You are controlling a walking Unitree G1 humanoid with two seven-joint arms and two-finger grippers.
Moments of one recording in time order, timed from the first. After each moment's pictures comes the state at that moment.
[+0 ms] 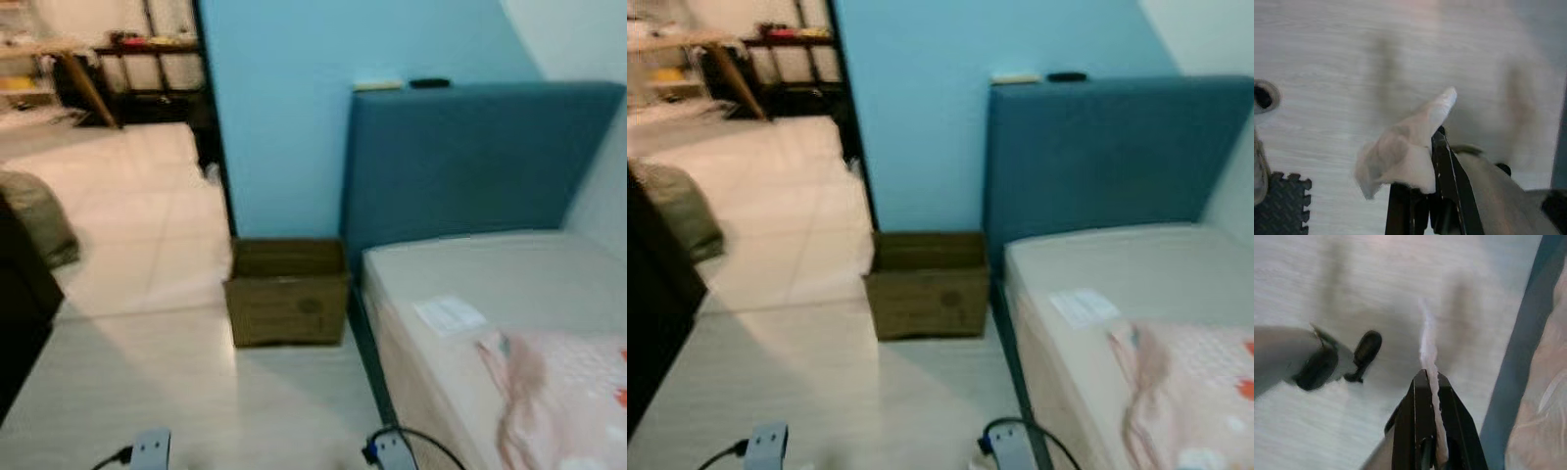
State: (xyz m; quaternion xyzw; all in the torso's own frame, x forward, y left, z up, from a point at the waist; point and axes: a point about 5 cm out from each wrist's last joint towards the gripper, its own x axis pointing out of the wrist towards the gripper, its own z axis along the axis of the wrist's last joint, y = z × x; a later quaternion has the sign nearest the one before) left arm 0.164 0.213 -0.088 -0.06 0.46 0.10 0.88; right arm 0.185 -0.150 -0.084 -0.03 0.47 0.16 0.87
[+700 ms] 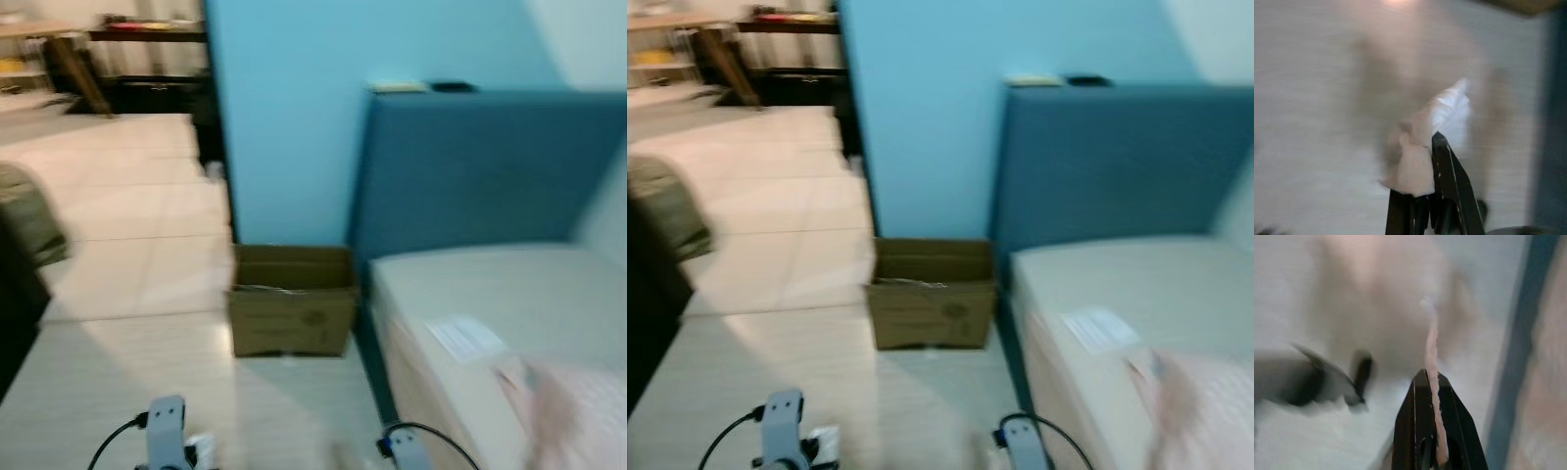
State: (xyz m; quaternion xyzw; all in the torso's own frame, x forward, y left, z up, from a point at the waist) left arm 0.173 0.212 -0.084 -0.08 0.44 0.09 0.89; right arm 0.200 -0.144 -0.077 -0.01 0.45 0.15 0.88
